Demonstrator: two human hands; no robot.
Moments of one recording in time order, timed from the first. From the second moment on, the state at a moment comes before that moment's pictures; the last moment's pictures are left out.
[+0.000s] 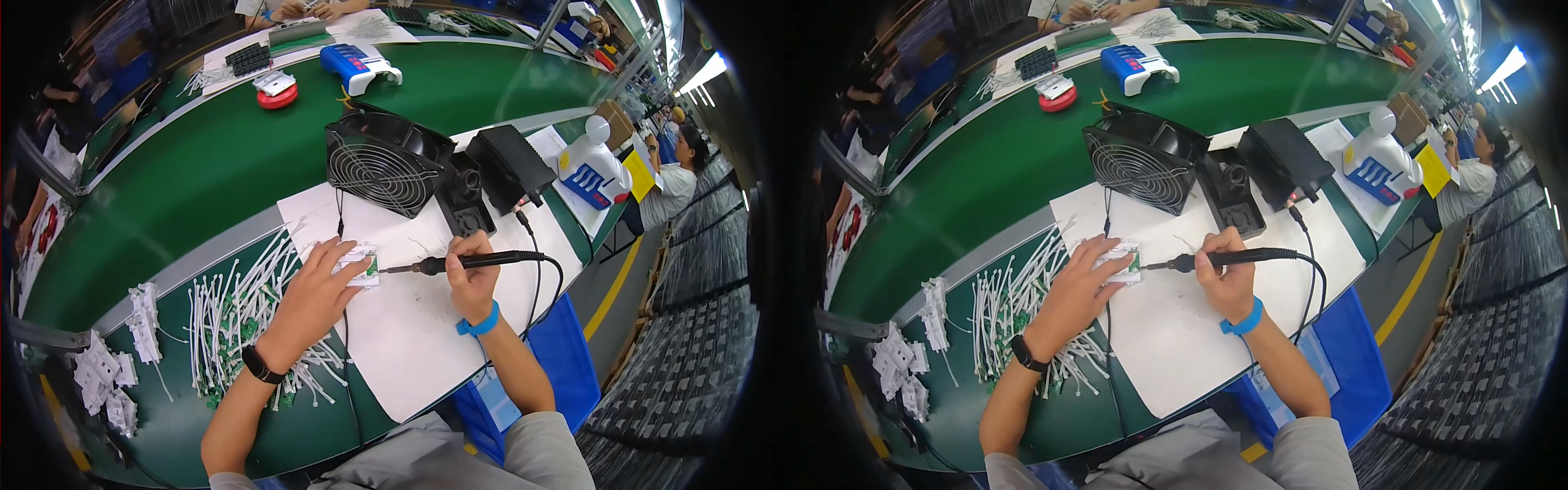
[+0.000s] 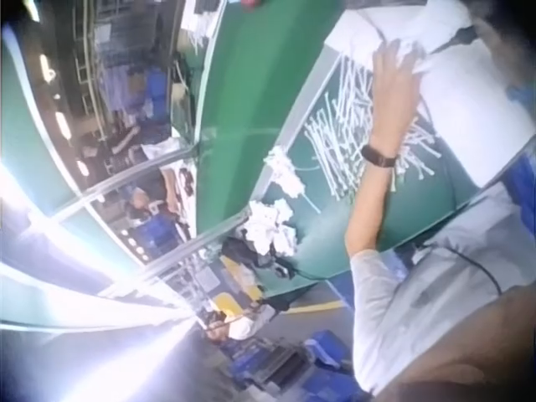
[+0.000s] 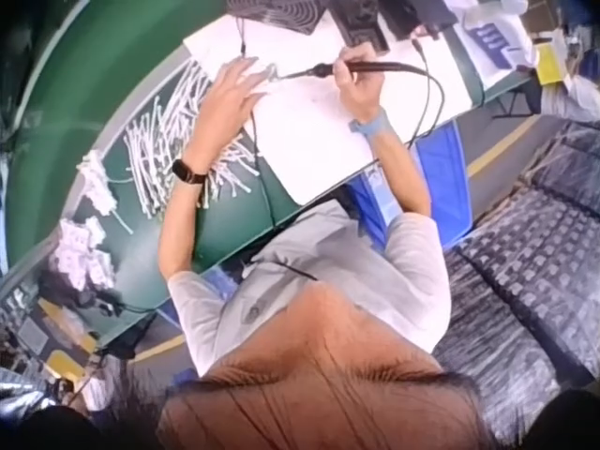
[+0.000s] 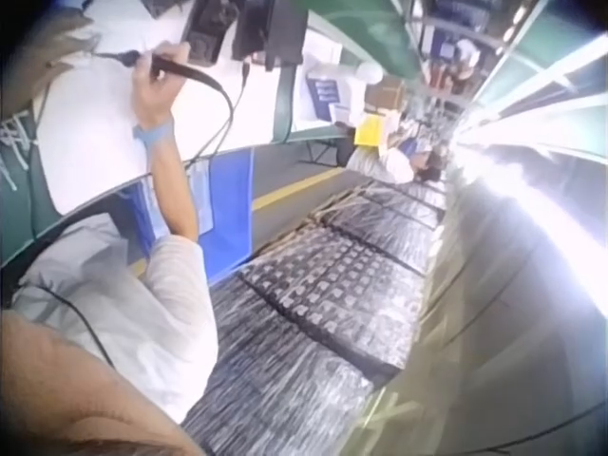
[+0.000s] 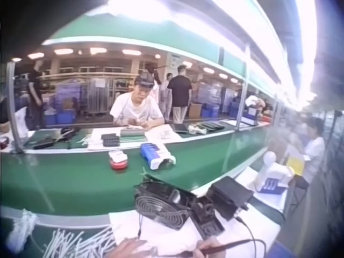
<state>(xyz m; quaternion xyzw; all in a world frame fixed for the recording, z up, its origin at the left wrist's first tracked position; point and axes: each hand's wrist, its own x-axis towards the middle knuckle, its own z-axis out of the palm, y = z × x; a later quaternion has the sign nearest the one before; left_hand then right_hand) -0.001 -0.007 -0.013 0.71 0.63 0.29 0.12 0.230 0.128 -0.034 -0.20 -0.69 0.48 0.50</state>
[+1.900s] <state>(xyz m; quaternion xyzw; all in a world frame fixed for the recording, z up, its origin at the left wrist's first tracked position) 0.024 -0.015 -0.008 0.72 0.66 0.21 0.02 0.228 0.129 -0.028 -0.24 -0.66 0.41 0.58</state>
